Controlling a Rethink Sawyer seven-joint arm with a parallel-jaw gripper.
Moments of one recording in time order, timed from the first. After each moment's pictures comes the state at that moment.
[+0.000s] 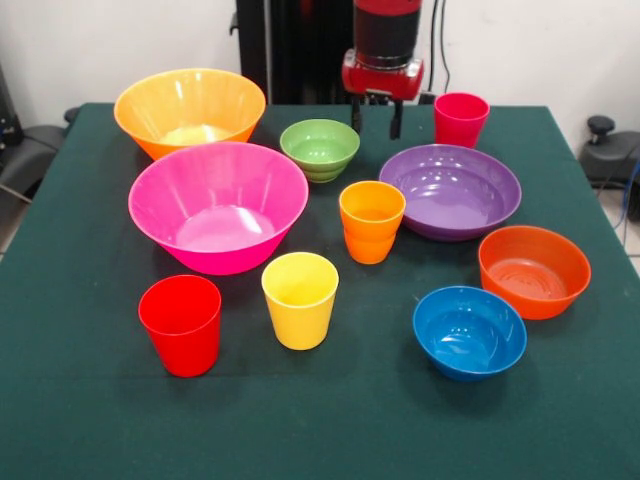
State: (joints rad) arm -0.24 -0.54 0.01 2.20 -0.06 -0.07 1.89
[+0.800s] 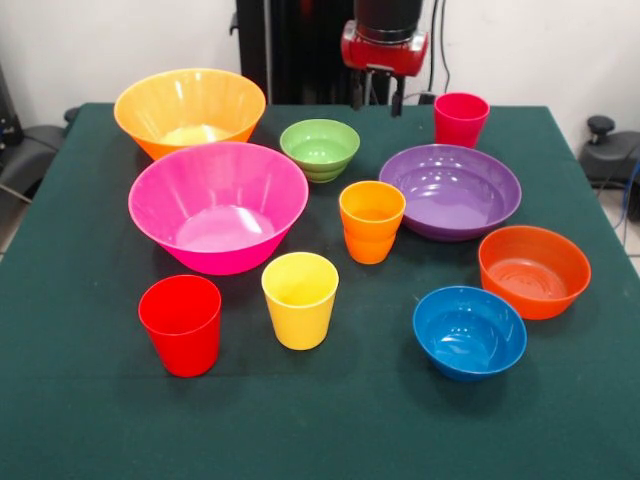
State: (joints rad) arm -0.24 -0.67 0.01 2.17 -0.06 0.14 1.89
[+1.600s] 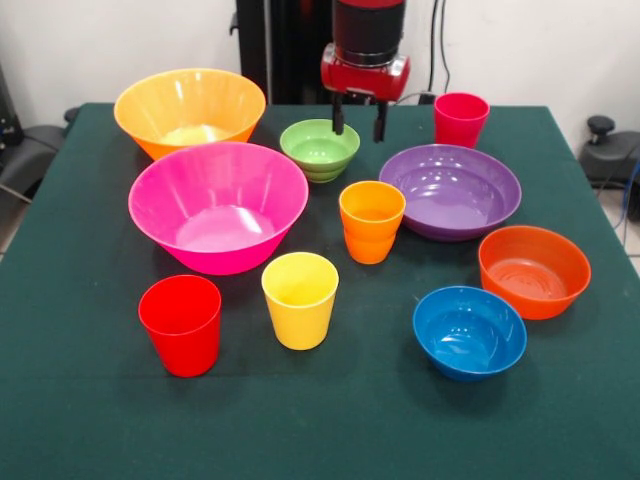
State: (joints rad) arm -0.28 -0.62 0.01 2.09 -0.06 0.14 1.89
